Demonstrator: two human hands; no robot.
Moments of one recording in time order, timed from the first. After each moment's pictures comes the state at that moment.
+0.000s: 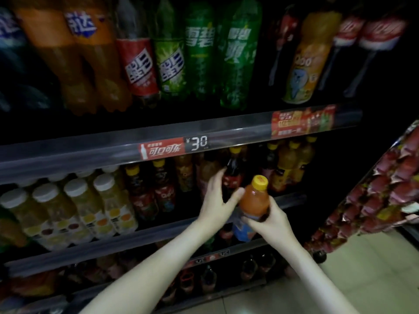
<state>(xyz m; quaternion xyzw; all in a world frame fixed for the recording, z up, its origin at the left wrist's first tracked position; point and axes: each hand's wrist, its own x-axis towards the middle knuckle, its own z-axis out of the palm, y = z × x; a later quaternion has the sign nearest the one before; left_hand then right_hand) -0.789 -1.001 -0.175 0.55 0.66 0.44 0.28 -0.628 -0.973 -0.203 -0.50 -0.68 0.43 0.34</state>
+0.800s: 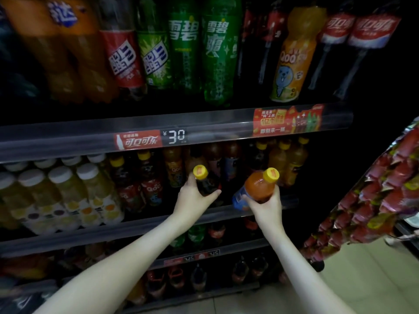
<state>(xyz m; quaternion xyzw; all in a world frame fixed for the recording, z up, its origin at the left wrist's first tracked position) -0.795 -0.987 -0.188 0.47 0.76 0.39 0.22 -0.614 -0.915 -0.230 -0.51 -0.58 0.44 0.46</state>
